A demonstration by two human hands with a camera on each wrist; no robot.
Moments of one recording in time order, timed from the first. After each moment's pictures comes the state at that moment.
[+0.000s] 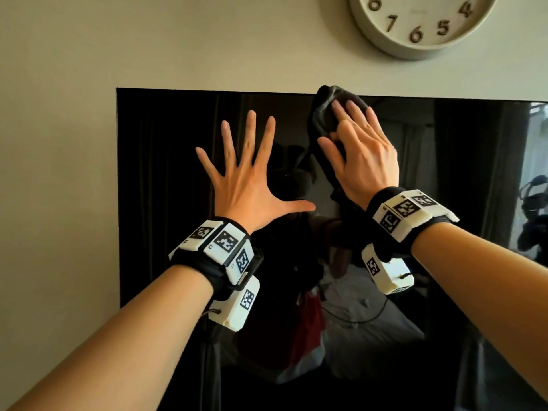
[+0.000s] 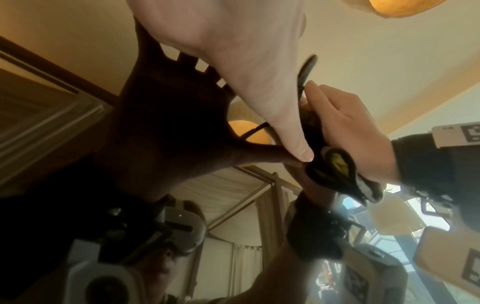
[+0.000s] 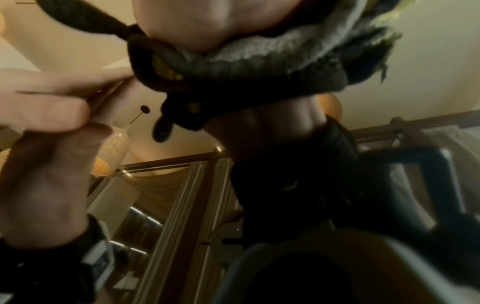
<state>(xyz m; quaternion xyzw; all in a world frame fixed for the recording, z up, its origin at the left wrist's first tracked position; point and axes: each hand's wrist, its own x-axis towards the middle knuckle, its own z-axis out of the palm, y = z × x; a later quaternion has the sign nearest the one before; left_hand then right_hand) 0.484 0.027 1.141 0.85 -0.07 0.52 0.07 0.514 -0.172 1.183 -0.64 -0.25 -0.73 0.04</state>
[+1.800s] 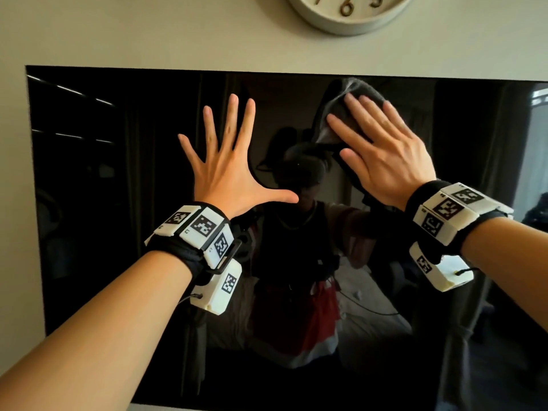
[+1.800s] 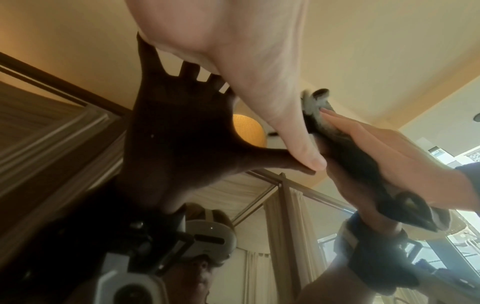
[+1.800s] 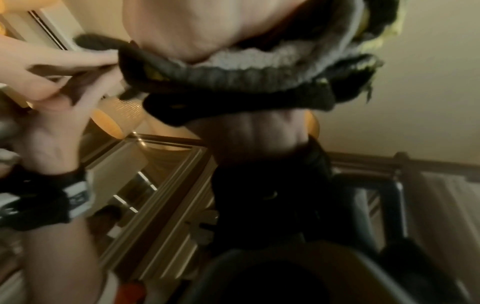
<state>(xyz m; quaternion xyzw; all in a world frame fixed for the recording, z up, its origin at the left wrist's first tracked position) 0.480 -0.095 1.141 0.86 -0.05 0.49 0.10 0.526 -0.359 1.171 -0.66 -0.29 -0.68 -0.12</state>
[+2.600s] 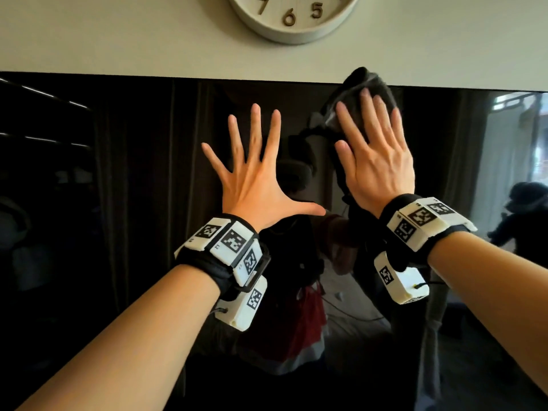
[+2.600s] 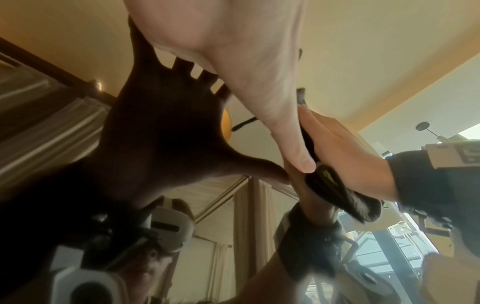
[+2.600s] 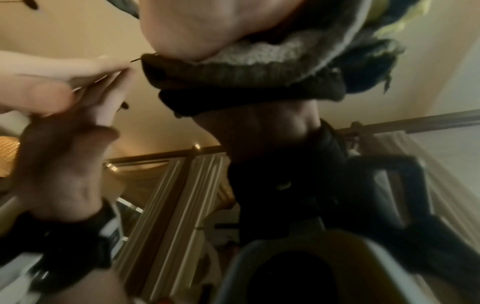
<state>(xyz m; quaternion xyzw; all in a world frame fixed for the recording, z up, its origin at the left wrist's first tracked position) 0.484 -0.215 1.139 0.86 -0.09 0.50 0.09 0.527 -0.416 1.165 -0.68 -0.19 -0.71 -0.02</state>
